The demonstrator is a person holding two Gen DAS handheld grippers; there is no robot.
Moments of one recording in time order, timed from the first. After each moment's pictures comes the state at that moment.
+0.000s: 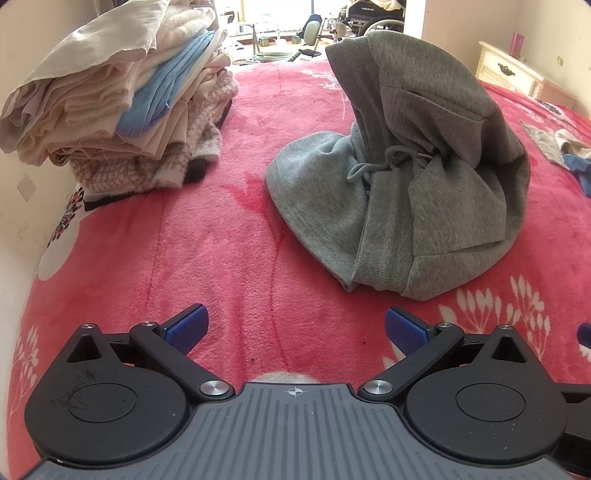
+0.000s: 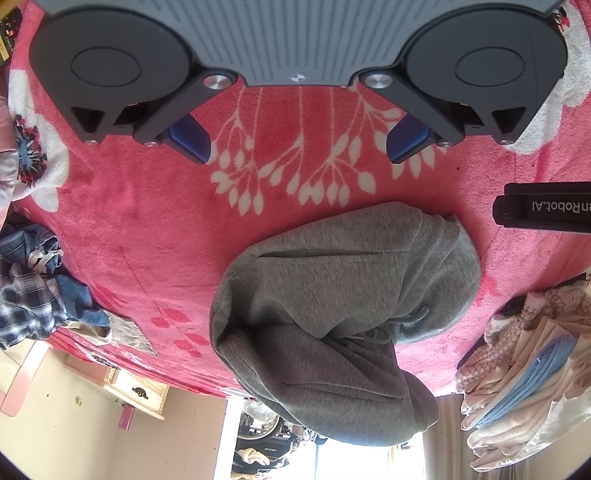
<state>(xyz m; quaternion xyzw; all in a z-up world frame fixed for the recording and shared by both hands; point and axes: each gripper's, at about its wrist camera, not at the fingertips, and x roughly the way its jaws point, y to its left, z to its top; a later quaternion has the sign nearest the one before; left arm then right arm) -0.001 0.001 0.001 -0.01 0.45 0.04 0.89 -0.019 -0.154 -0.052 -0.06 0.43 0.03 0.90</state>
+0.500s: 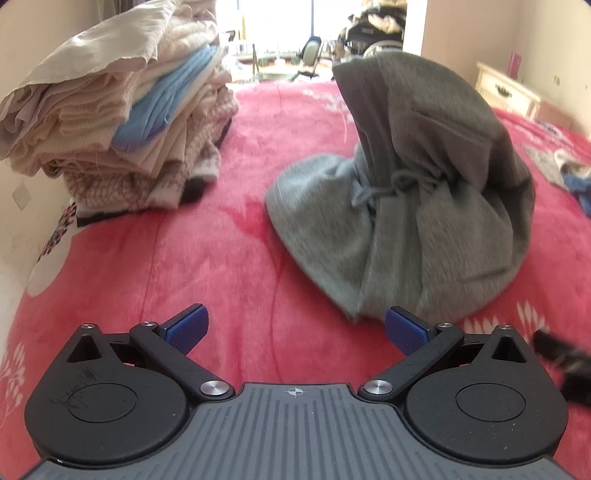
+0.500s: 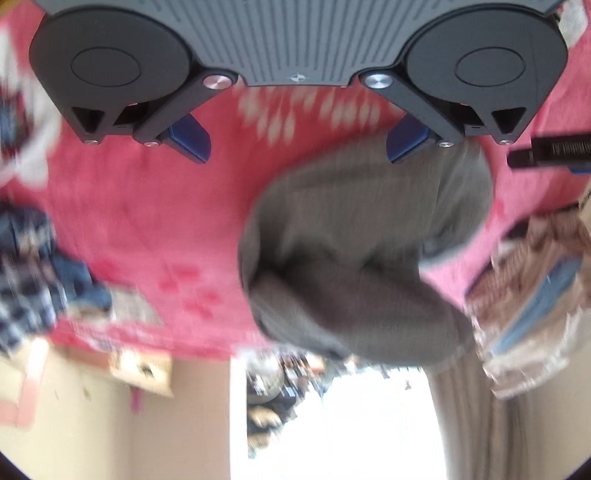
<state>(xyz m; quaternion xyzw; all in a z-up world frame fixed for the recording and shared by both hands) 0.015 0.013 -0.011 -0.02 0.40 0.04 0.91 0.021 -0.212 -0.034 0.00 0.34 0.07 0.94</state>
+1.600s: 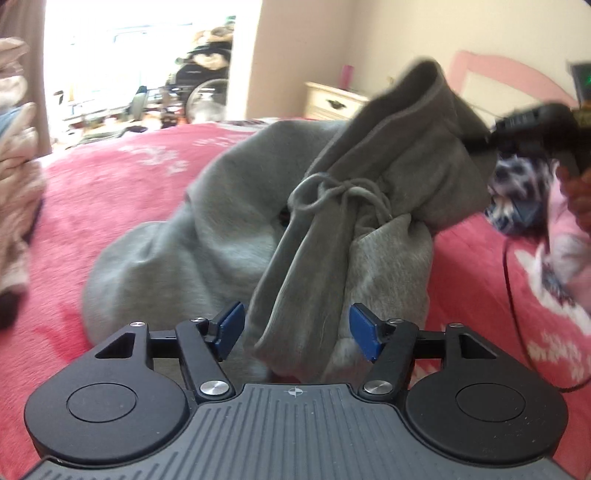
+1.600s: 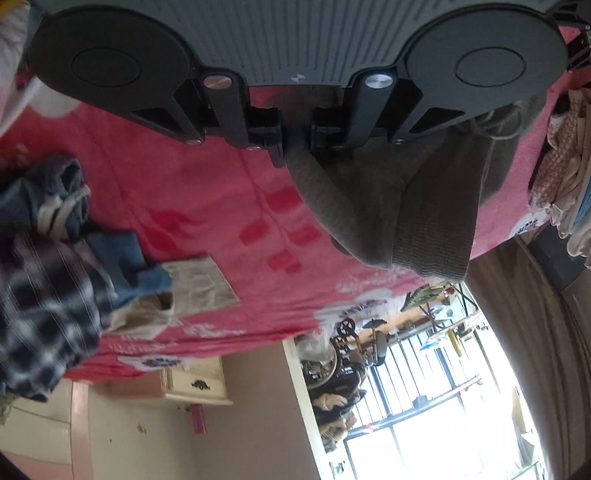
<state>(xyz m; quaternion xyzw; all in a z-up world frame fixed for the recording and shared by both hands) 0.084 -0.034 -0.055 0.02 0.33 -0.25 0.91 0.121 -0.397 -0.022 0.13 0.36 0.02 0.92</state>
